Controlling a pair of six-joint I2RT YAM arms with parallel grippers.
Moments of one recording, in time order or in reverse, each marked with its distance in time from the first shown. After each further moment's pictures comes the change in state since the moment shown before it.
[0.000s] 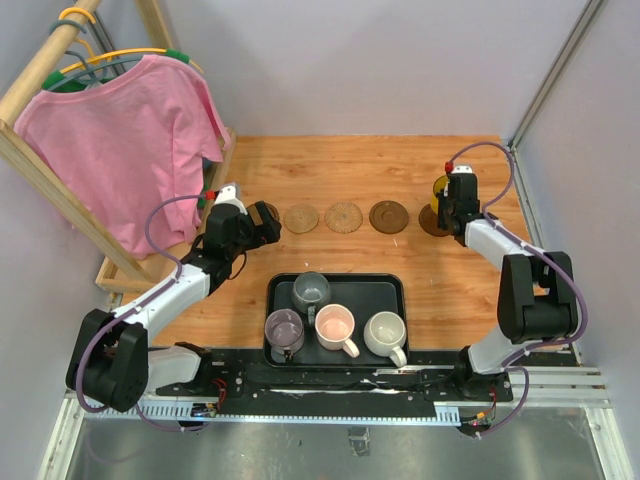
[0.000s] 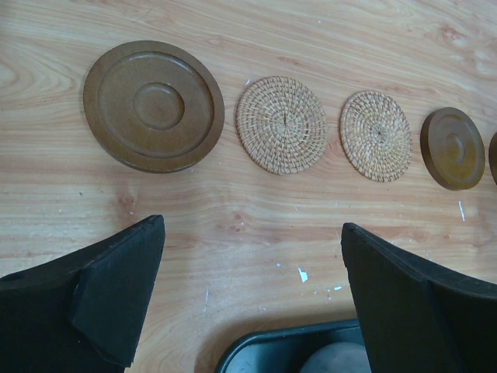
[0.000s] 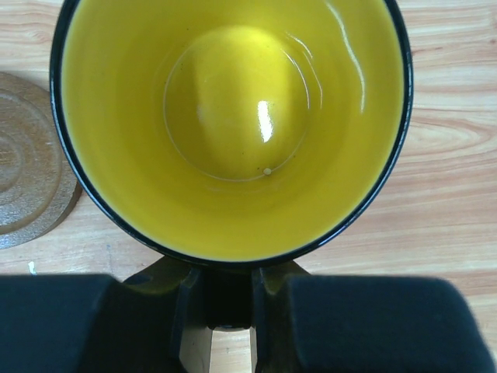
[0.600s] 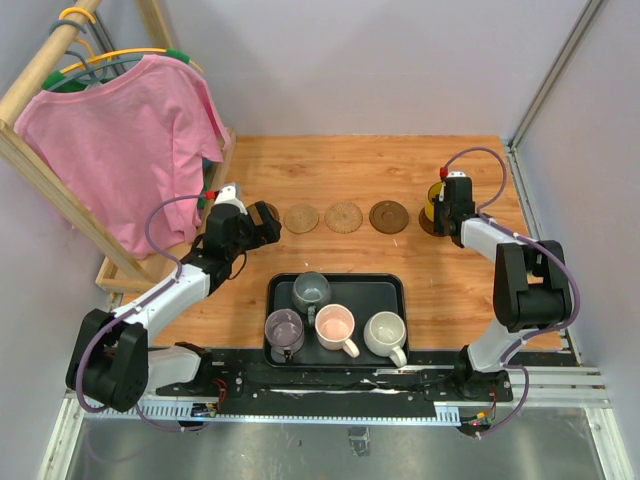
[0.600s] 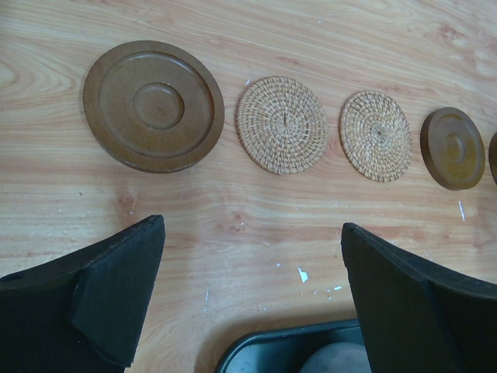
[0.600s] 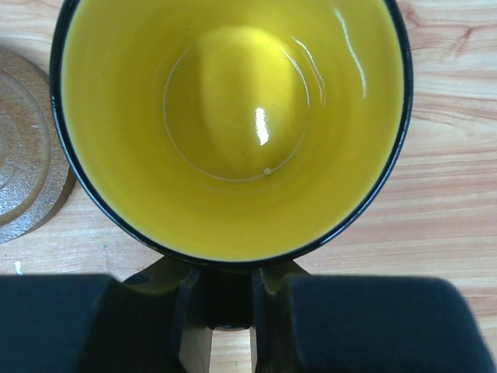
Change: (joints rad) left arm 0.000 0.000 0.000 0.000 0.000 0.000; right arm 0.000 0.080 0.000 0.018 -0.046 0.000
